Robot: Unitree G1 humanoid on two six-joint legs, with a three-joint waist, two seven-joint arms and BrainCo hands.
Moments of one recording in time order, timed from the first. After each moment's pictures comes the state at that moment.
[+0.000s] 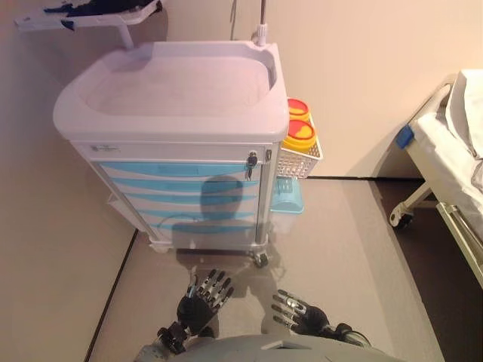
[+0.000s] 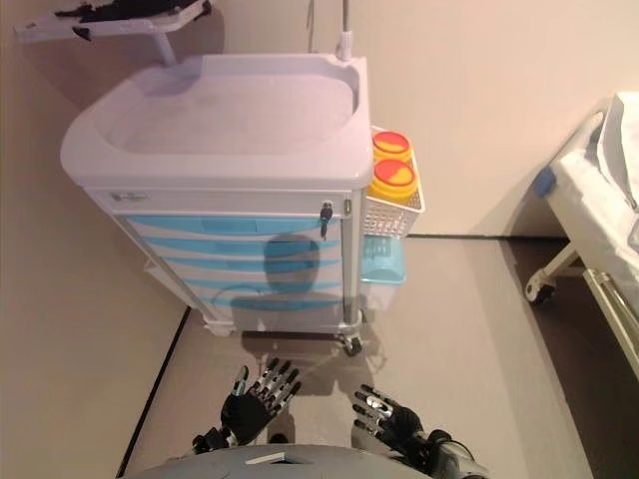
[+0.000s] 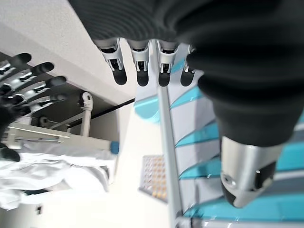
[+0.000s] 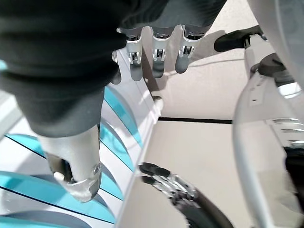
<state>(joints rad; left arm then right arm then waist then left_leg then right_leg) 0.05 0.17 -0.16 1.02 -1.22 0.22 -0.82 0.05 -0.23 0.28 1.04 0.76 0.02 0.68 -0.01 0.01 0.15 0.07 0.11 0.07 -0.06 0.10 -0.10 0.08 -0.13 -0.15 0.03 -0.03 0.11</state>
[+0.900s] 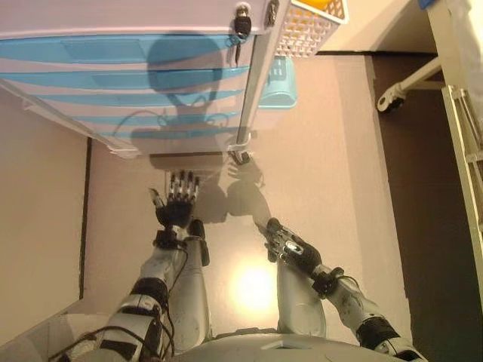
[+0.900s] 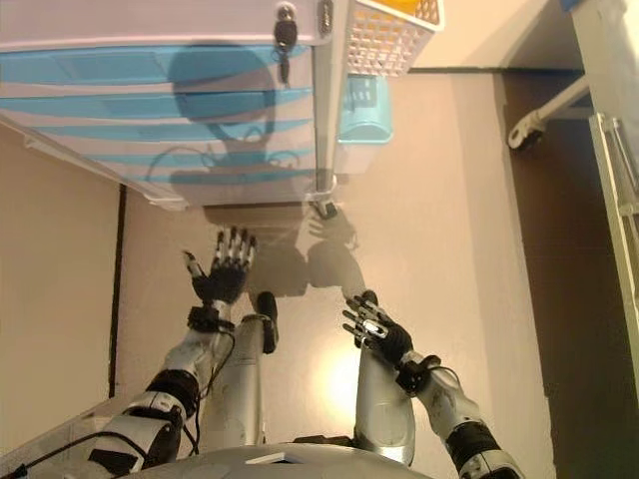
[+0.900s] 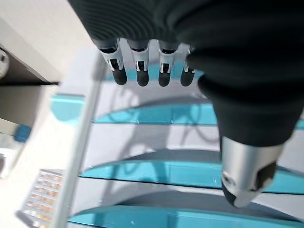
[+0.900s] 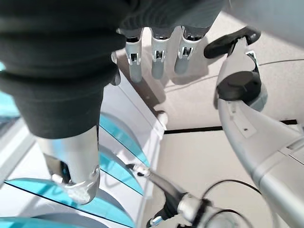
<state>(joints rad) -0.40 0.26 -0.02 0.88 -1.80 0.04 -0.70 -0.05 -0.29 0.28 0.64 0.84 0.05 0.64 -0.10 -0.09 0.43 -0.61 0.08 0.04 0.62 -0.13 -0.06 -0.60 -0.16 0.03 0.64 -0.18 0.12</state>
